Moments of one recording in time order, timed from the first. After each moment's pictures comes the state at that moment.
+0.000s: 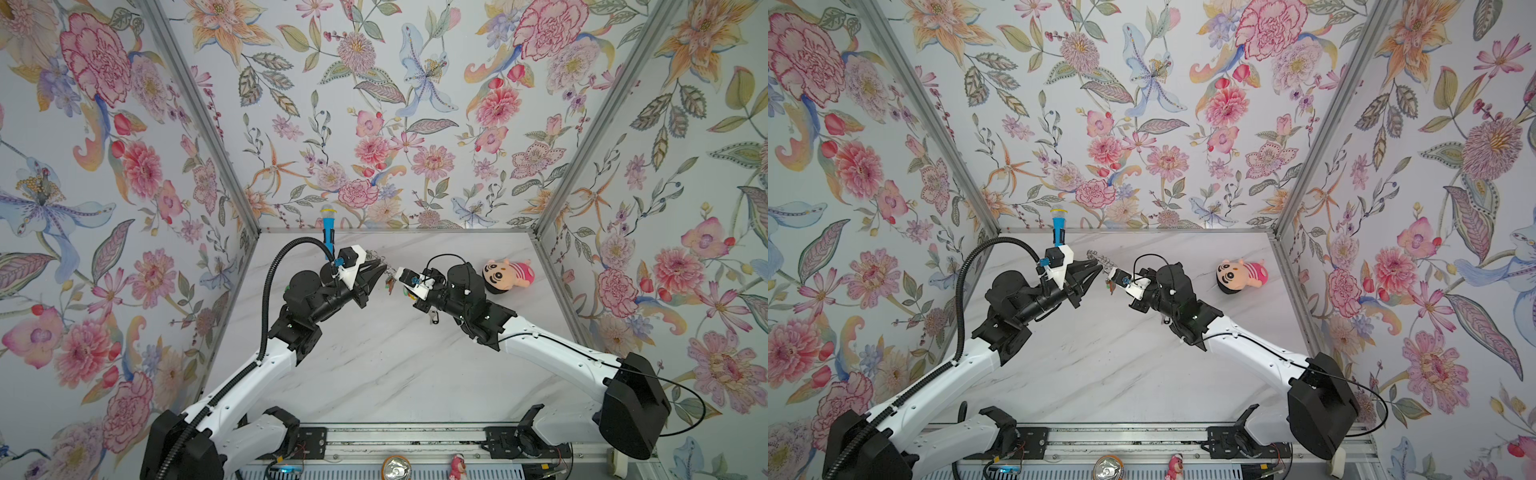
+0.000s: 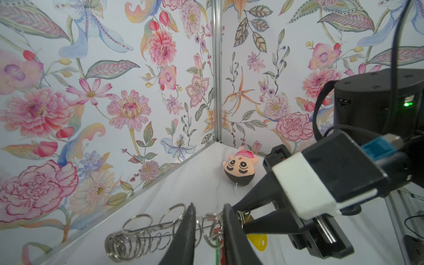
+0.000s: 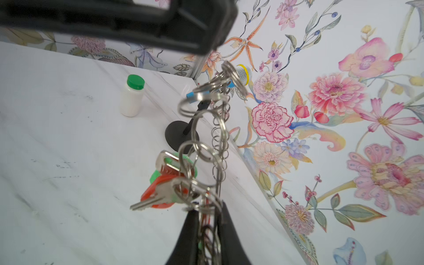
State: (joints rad) left arm -0.49 1.08 0.78 0.39 0.43 0.01; right arm 0.77 1.36 0.97 0.17 -0.09 -0.62
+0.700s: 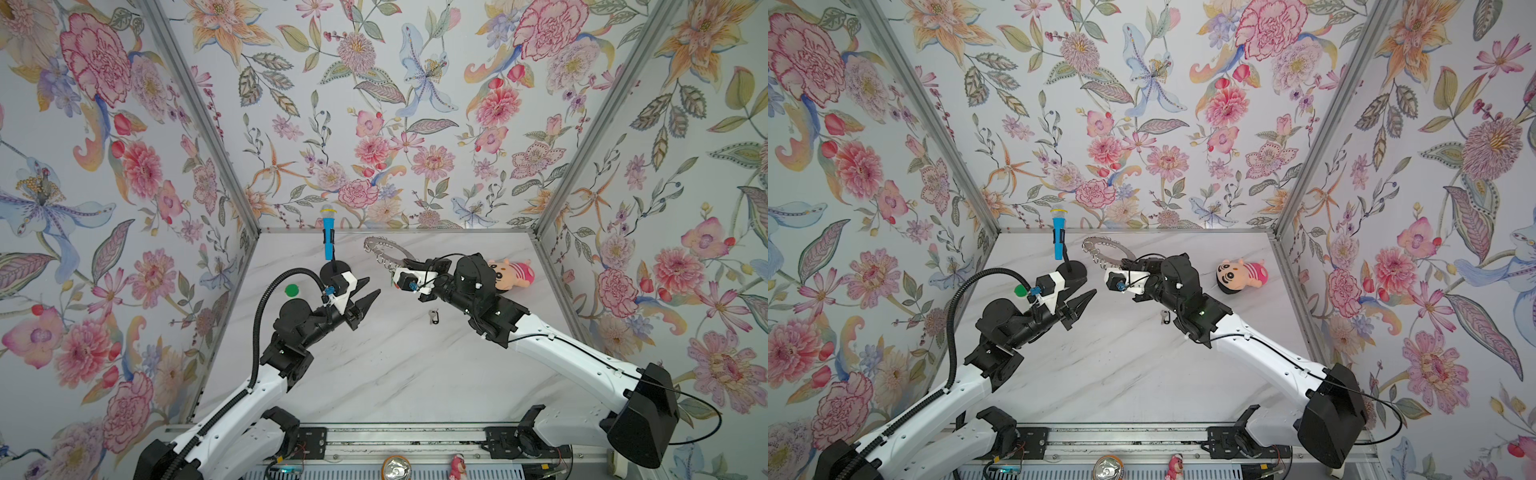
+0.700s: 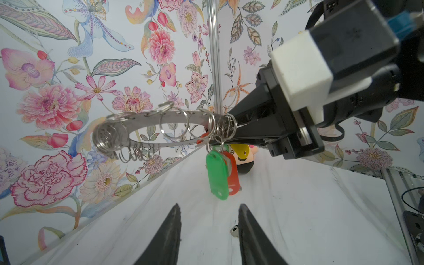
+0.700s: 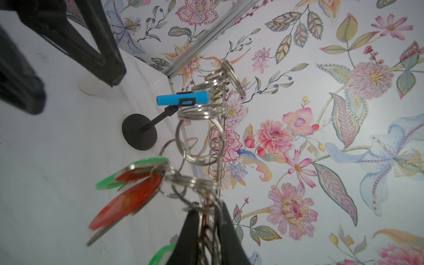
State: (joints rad) left arm -0.51 0.92 0.53 0.51 0.41 0.05; right arm 0.79 1.31 1.07 0.09 -0.04 -0.97
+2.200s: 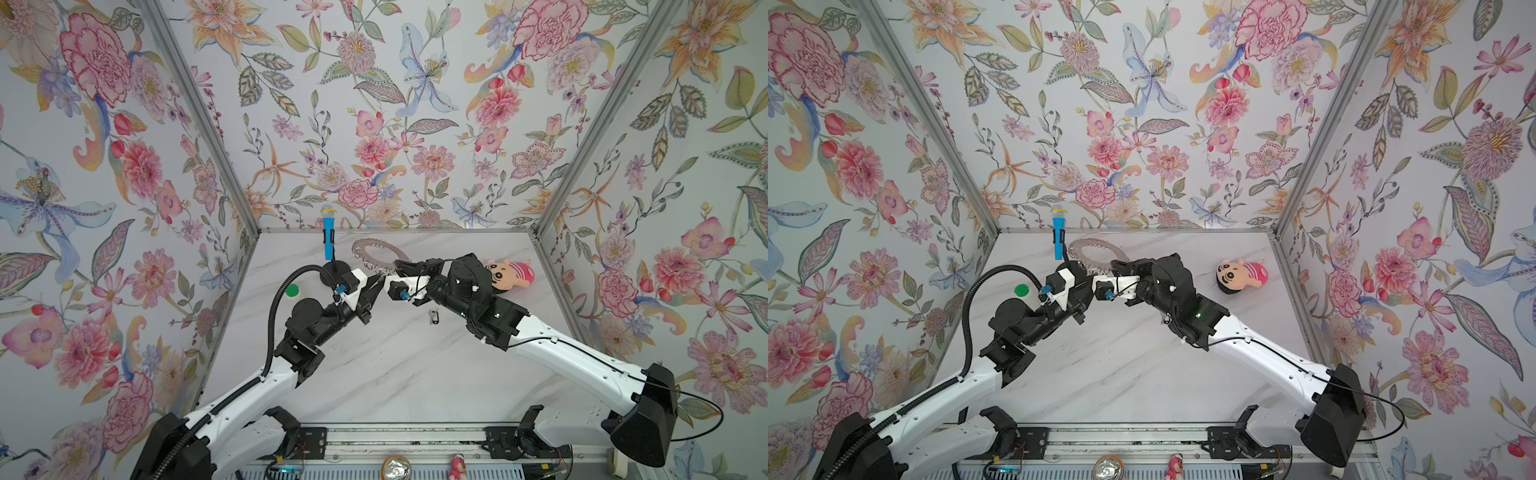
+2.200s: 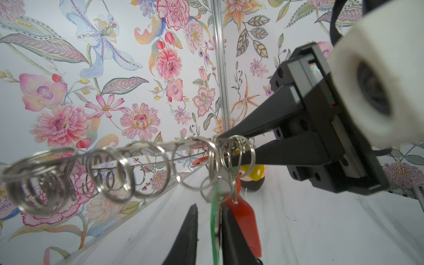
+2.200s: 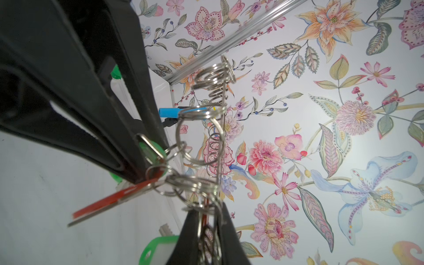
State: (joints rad) left arm -0.60 1.03 0.57 0.63 0.27 0.08; right arm 0.86 1.31 1.13 0.04 0.01 -1.06
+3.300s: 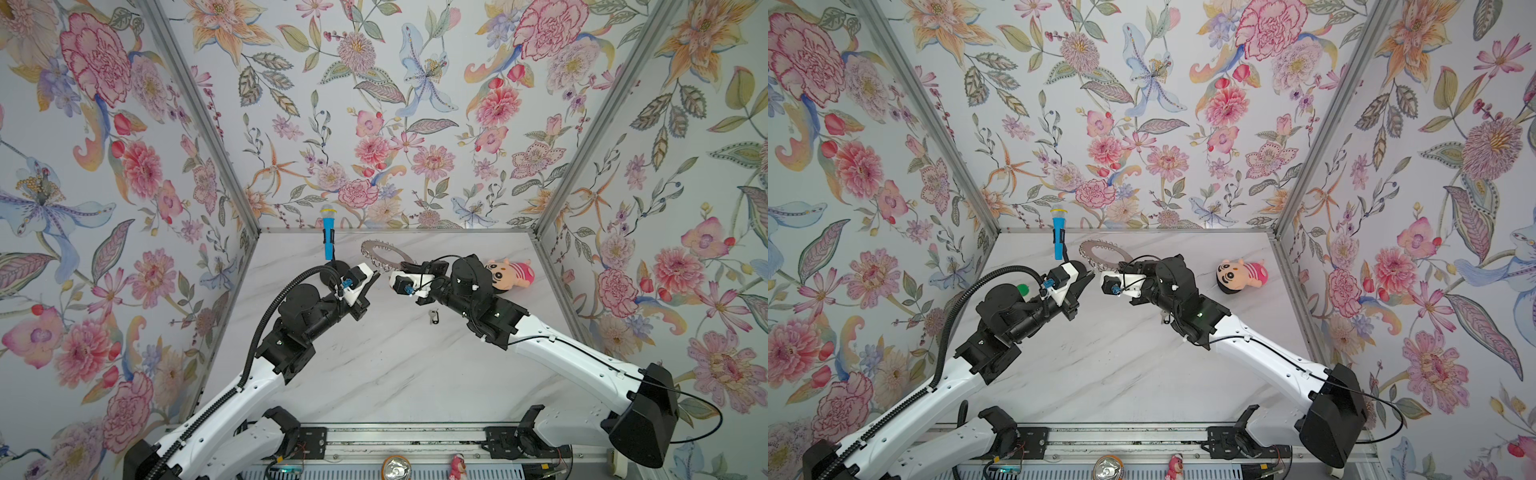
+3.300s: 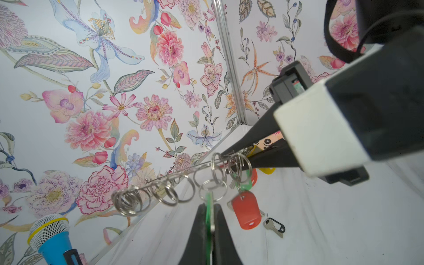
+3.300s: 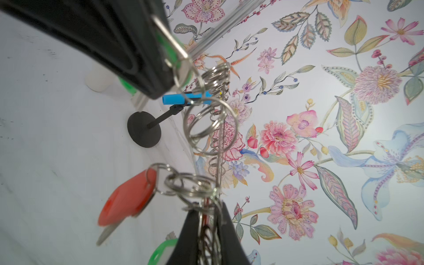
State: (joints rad) left arm -0.61 0.93 0.79 0.14 0.20 0.32; right arm 0.82 1.31 1.07 0.05 -0.01 -0.95
